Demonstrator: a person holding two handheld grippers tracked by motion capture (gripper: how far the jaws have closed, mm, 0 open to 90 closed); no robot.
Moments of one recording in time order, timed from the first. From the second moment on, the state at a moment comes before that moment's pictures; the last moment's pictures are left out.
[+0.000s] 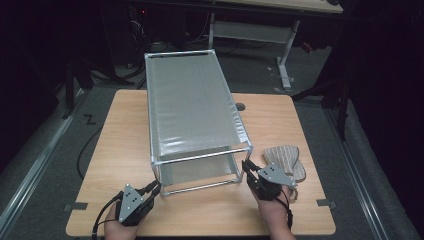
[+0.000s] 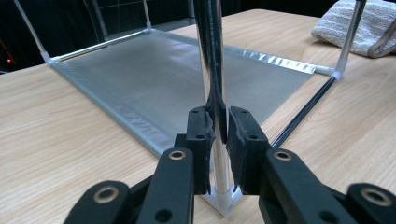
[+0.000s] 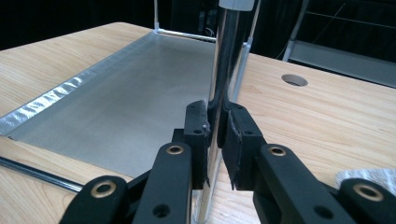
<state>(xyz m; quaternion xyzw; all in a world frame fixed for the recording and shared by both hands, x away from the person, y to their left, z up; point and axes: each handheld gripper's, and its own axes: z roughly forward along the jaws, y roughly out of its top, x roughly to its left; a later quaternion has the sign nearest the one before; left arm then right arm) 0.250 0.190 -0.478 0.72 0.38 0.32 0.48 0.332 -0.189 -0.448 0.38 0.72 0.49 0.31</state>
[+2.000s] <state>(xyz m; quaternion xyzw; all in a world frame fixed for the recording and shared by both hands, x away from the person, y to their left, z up) 0.255 0.192 -0.476 0.70 0.40 0.33 0.50 0.306 -0.176 -0.448 0.32 0.75 0.50 0.29</state>
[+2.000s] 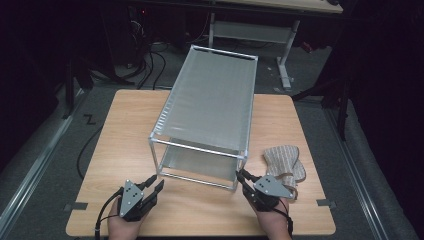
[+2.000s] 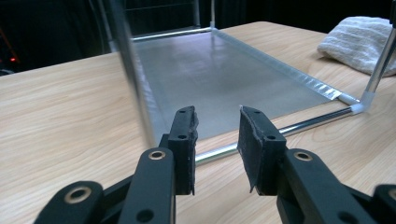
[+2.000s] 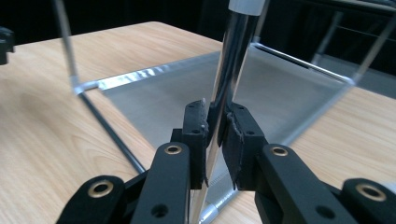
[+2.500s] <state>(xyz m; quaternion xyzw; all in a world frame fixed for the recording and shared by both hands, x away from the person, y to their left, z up) 0.251 0.197 -0.477 0.70 0.40 0.32 0.49 0.311 -0.160 -0.449 0.29 0.76 0.51 0.28</state>
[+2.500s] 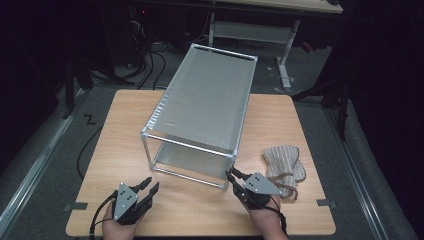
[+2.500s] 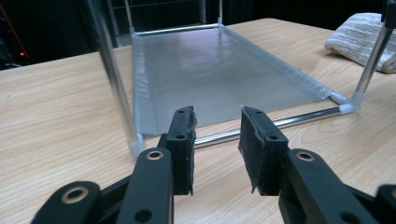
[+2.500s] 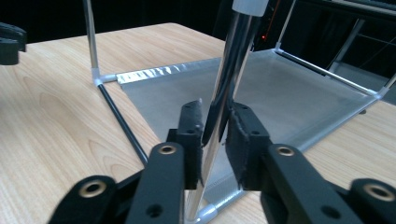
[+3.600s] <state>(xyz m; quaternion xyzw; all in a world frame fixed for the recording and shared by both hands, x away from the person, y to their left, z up) 0.293 0.062 -0.462 0.74 0.32 0.23 0.55 0.316 -0.273 -0.451 0.46 0.66 0.50 0.33</state>
